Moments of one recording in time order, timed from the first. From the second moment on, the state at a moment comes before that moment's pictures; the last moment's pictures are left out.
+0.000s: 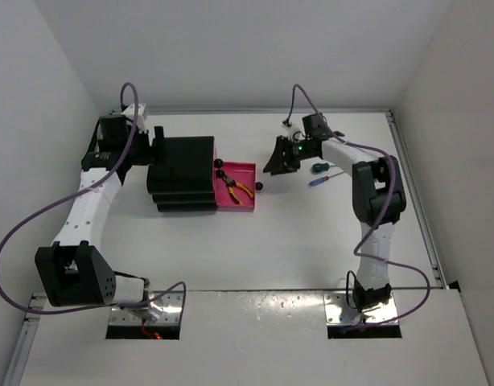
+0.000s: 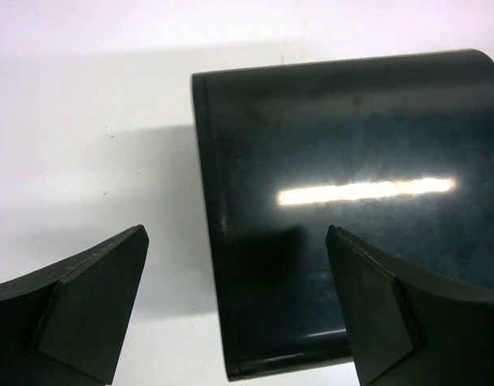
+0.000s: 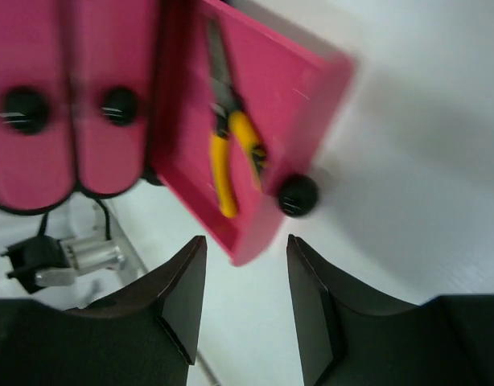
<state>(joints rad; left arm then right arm) 0.05 1.33 1.20 -0.47 0.14 0.01 0.25 2.06 1.54 -0.40 -0.78 0.27</state>
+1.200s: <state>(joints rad) 0.26 1.41 1.20 -0.43 0.31 -0.06 0.21 2.39 1.41 0.09 -1.06 0.83</state>
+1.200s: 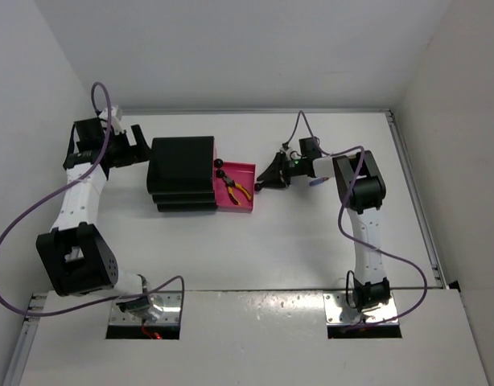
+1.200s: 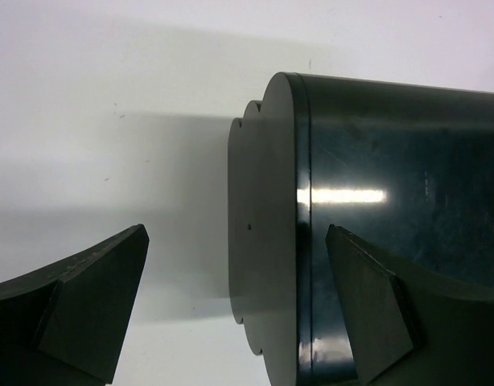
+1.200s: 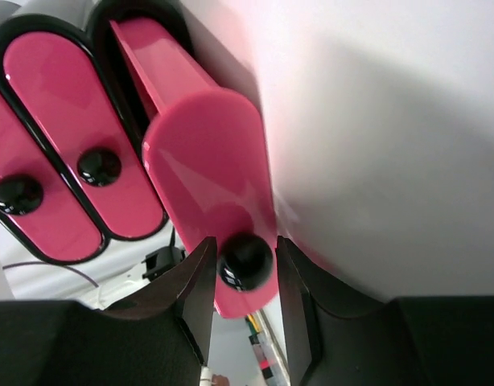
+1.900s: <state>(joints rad) 0.41 1.51 1.15 -0.41 0.38 -0.12 0.25 2.49 1.55 0.18 -1.08 0.91</state>
